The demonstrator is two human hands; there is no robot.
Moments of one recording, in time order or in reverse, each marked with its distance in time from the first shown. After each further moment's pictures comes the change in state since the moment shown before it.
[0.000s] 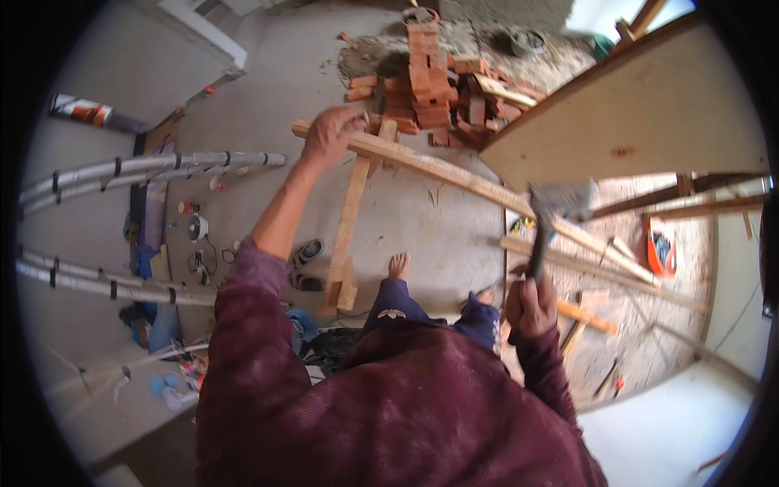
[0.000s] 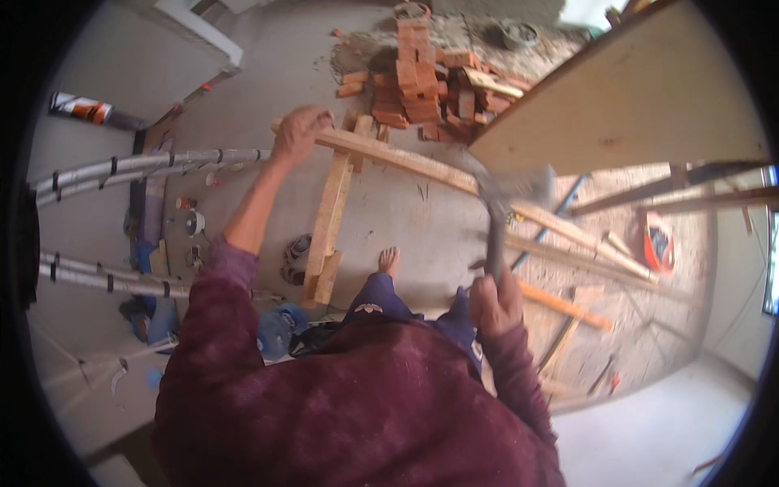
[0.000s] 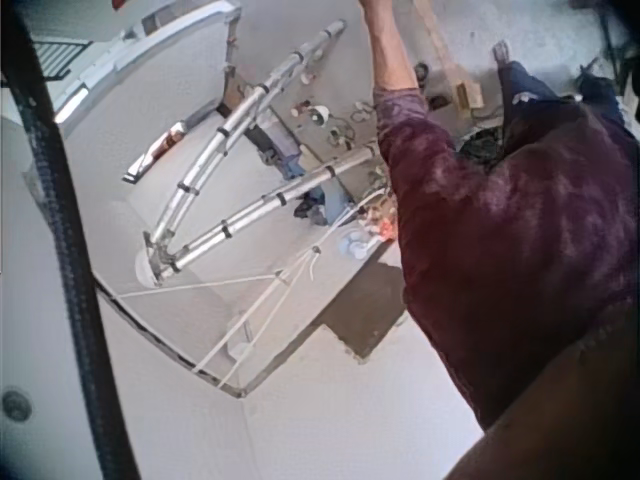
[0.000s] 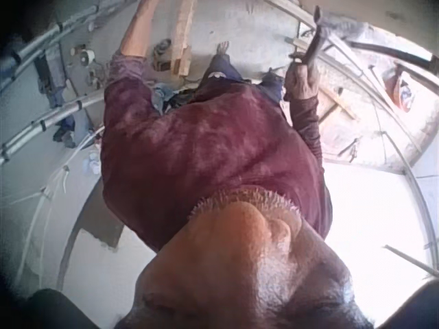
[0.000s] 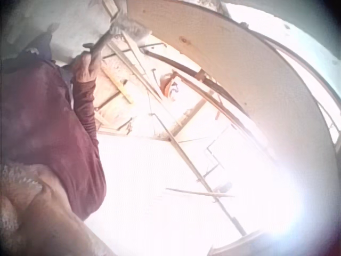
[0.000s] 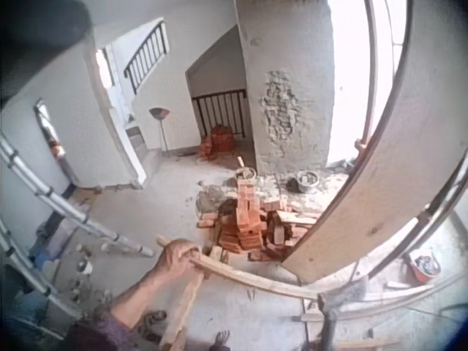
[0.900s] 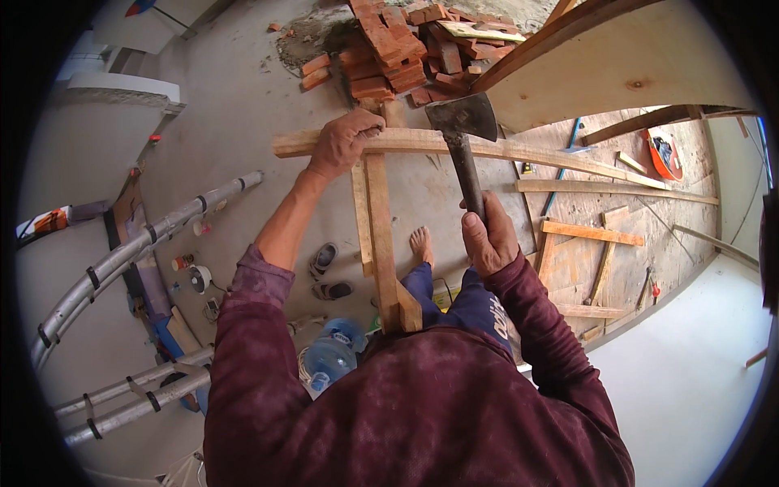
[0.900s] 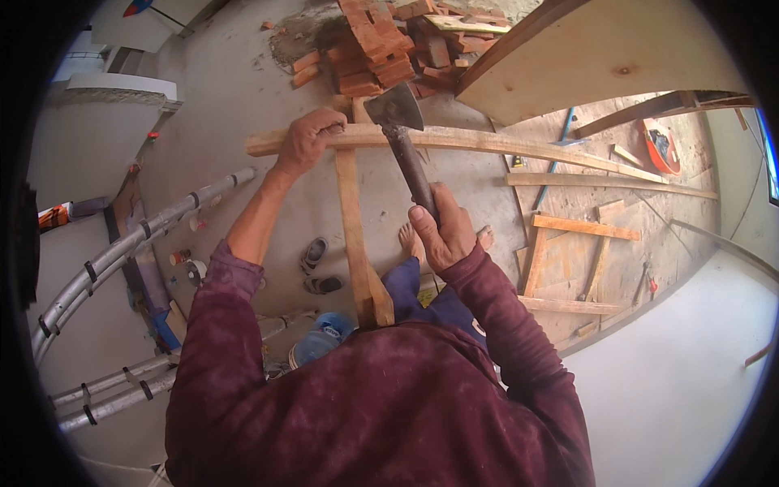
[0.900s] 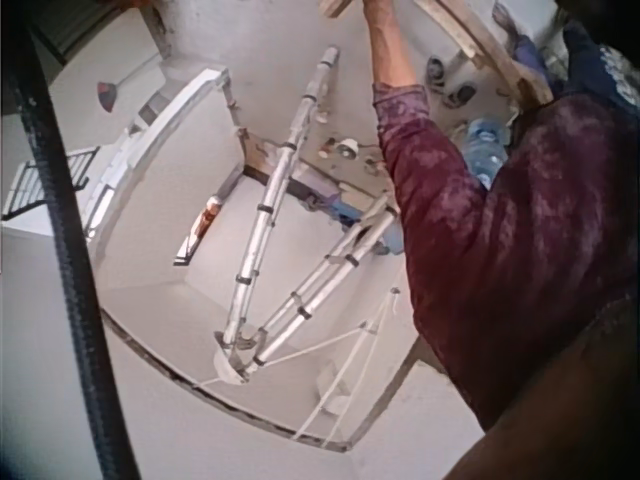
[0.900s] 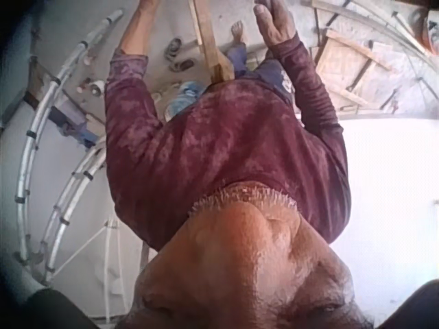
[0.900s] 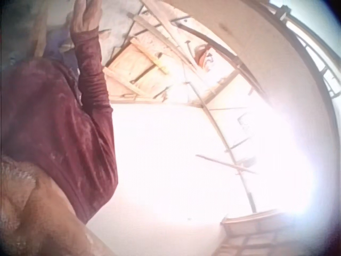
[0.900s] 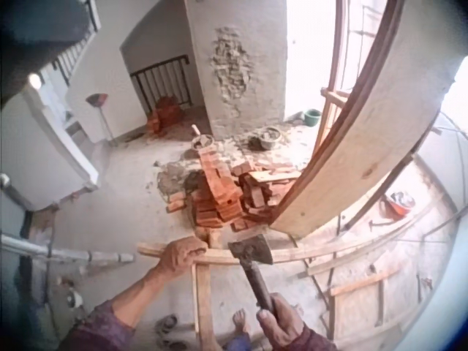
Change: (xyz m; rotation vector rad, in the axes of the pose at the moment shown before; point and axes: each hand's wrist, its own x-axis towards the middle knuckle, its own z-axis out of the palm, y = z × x) left_hand 0.028 -0.106 0.034 -0.208 -0.287 0.241; right_hand 0.121 0.061 0.167 -0.361 0.094 -0.186
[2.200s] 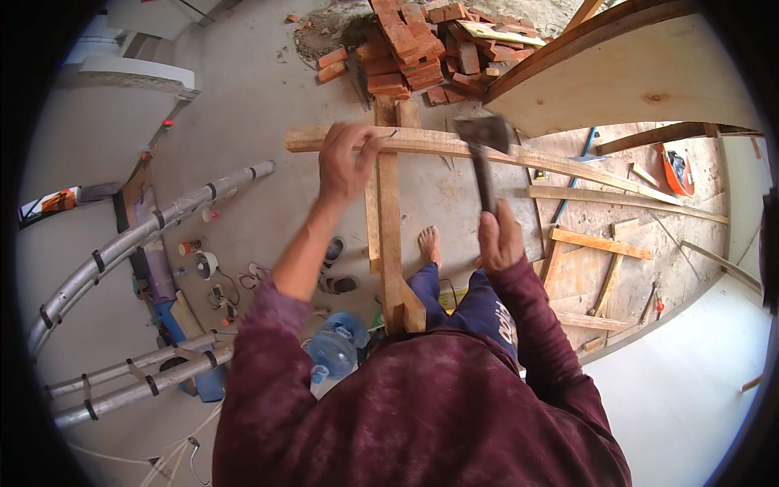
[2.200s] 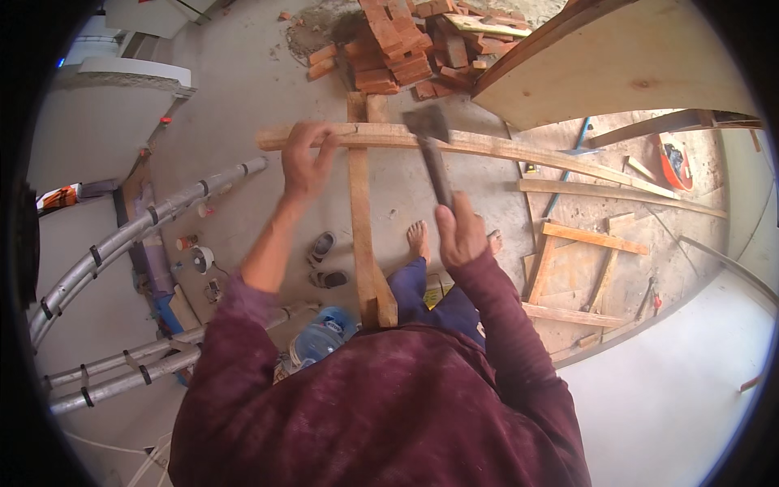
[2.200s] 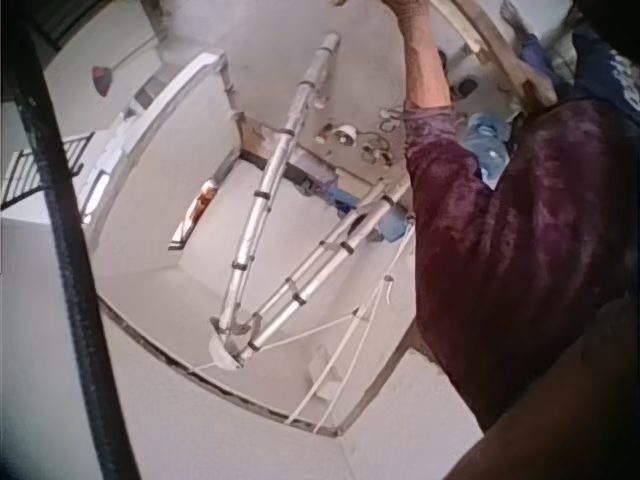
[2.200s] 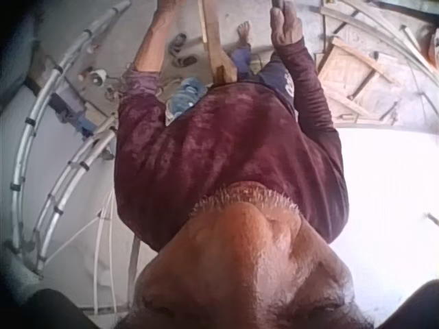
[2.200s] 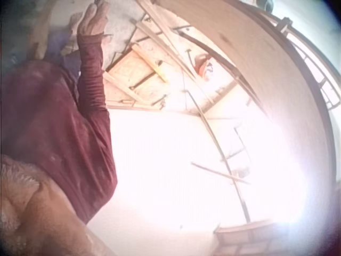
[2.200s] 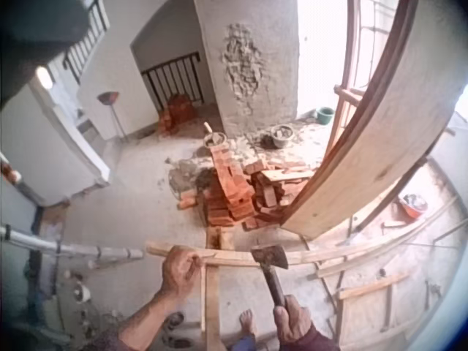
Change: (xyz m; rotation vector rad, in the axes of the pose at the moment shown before) left_hand -0.031 0.027 0.017 0.165 0.431 0.028; right_hand 0.006 0.052 -0.006 -0.217 0.119 -0.125
